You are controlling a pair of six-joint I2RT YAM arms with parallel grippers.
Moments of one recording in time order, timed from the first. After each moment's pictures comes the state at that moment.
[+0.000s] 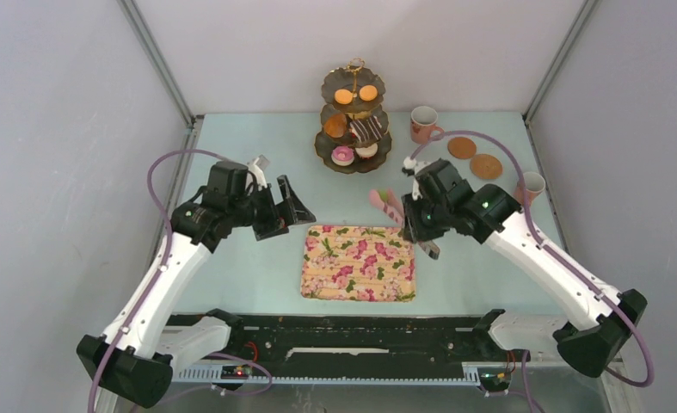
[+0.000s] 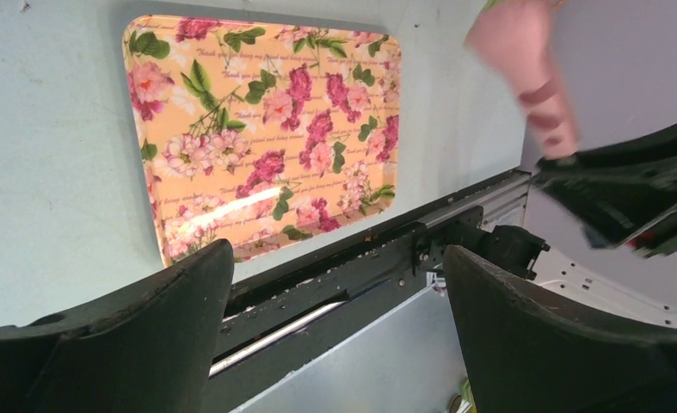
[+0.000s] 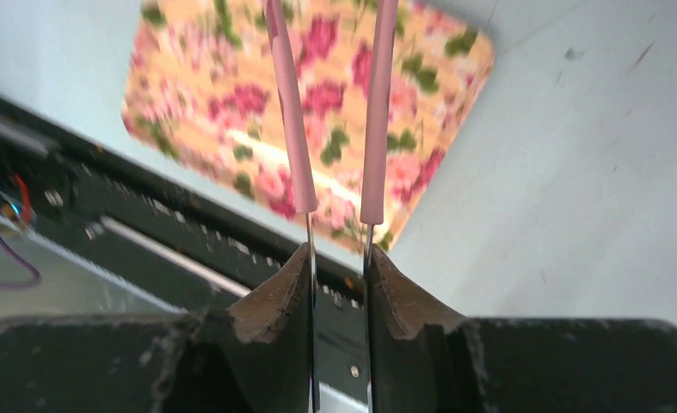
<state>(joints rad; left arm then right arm) -0.35 1.01 1.08 -0.83 0.40 -0.68 0.73 1.20 1.26 -1.05 -0.02 0.38</state>
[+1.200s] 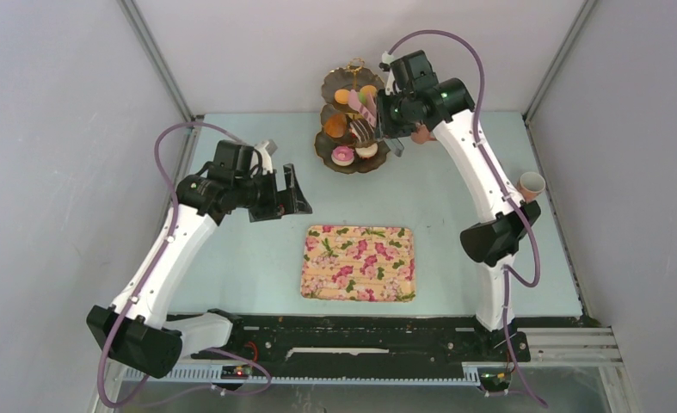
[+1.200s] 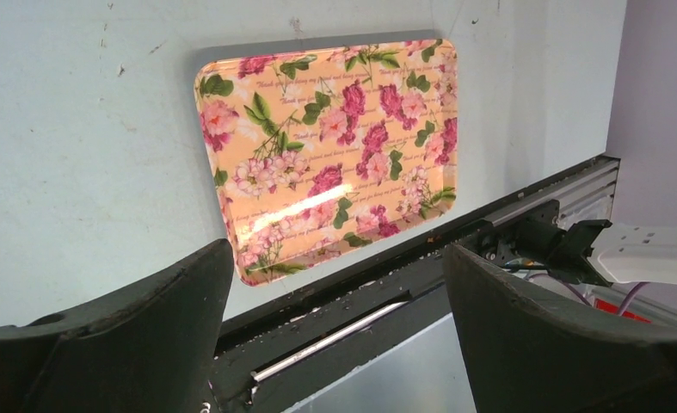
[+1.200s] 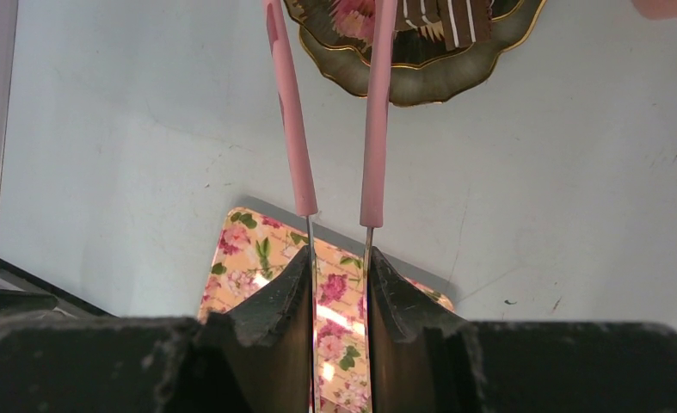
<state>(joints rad) -0.33 1.19 1.27 -0.96 0.34 -0.45 0.50 2.05 2.46 -1.22 -0.07 0.30</state>
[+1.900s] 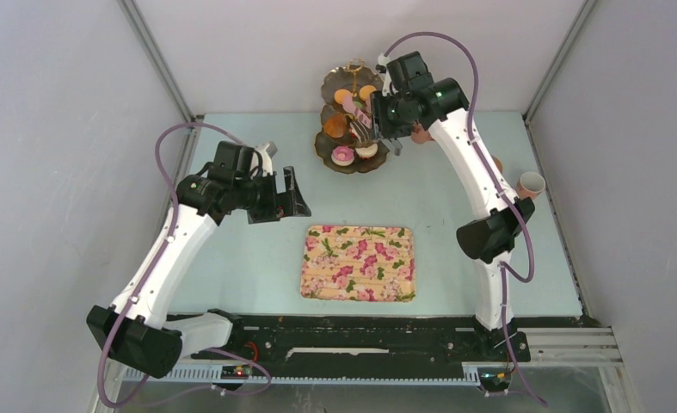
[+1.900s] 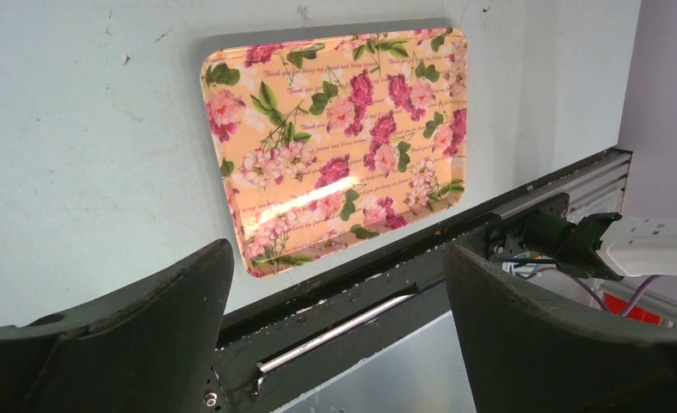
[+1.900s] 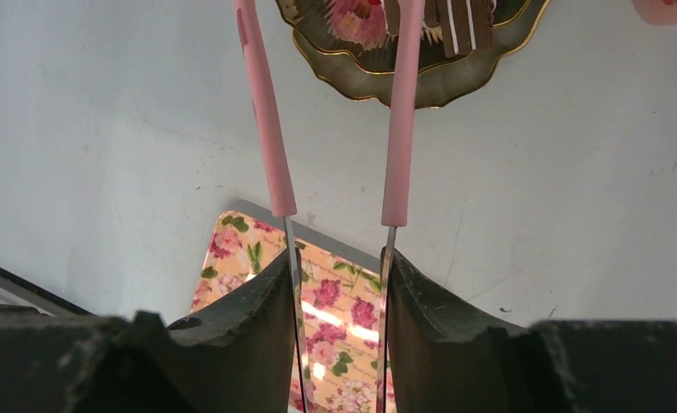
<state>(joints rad) -0.33 1.19 1.27 -0.98 0.34 -0.43 0.50 2.09 2.48 -1.22 -0.08 0.28</state>
